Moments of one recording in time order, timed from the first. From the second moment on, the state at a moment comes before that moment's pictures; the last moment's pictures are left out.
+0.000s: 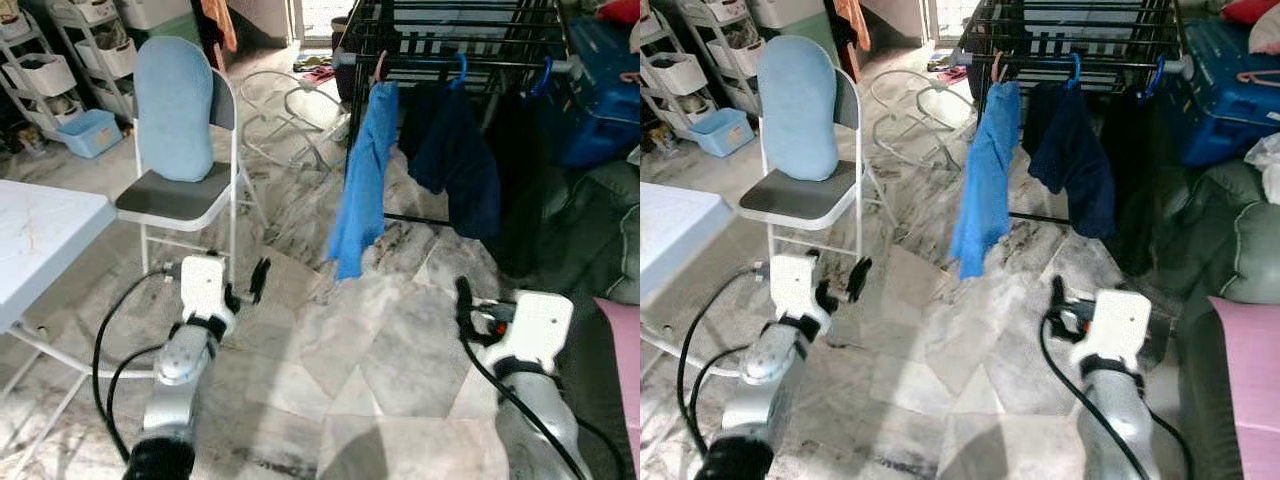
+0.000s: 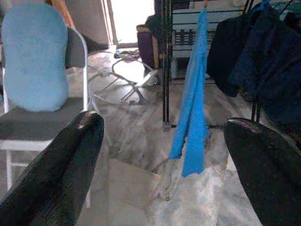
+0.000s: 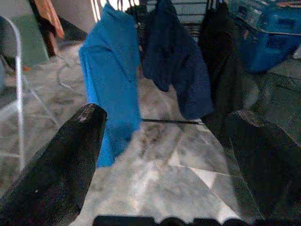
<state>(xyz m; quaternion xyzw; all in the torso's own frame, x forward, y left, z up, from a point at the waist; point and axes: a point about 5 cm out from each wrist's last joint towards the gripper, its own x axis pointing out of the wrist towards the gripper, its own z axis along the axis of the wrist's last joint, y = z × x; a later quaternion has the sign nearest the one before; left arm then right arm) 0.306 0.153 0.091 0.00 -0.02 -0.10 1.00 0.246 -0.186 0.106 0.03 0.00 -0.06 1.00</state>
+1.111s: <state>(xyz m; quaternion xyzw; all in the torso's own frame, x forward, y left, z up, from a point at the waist) 0.306 0.136 0.085 0.00 0.00 -0.16 0.99 0.241 -0.188 0.097 0.04 0.02 -0.08 1.00</state>
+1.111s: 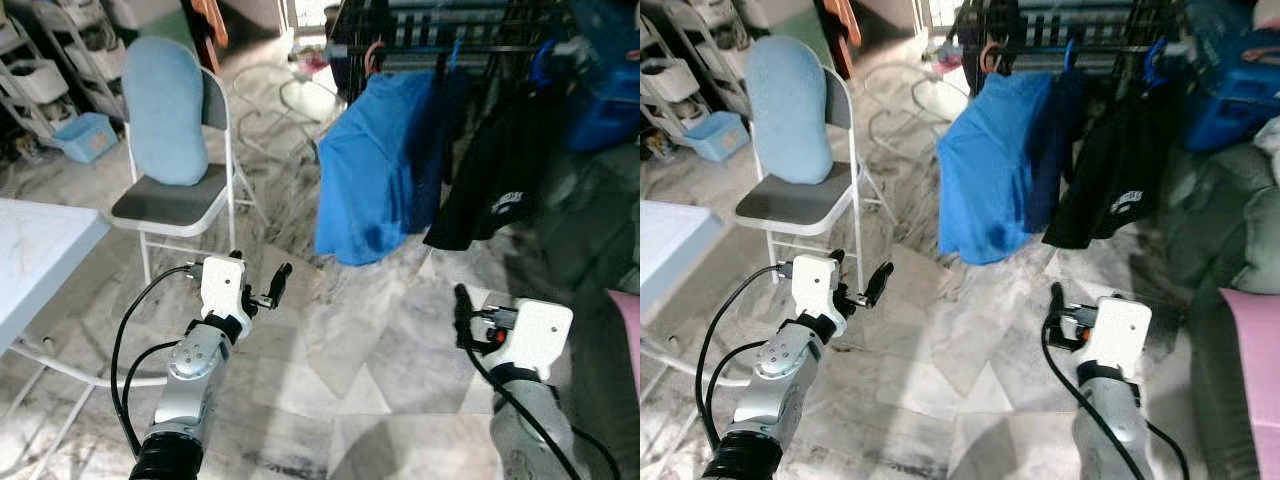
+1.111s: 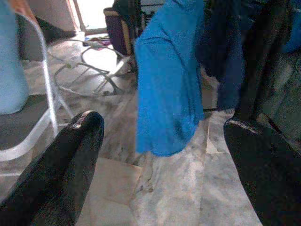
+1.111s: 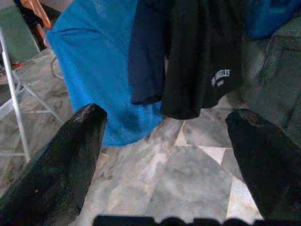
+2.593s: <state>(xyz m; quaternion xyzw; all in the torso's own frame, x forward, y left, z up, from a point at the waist) 0.306 0.127 0.073 -0.01 0.03 -0.17 0.98 0.244 -0.184 0.094 0.02 0.03 -0.07 1.00</state>
